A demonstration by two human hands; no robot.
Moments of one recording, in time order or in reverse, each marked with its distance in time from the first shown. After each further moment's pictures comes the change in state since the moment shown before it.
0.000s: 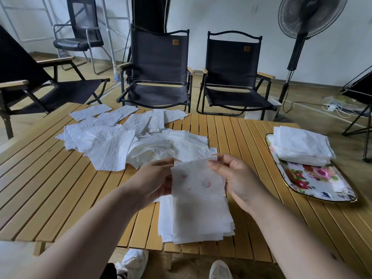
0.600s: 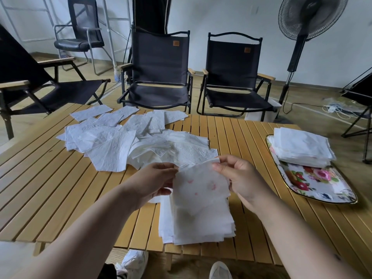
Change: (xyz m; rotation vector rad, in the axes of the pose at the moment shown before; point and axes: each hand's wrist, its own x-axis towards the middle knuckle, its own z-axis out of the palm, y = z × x) left_hand 0.005 -0.002 -0.012 0.276 0.025 -0.008; right_hand 0.001 -0.001 -0.009 -0.163 0.069 -0.018
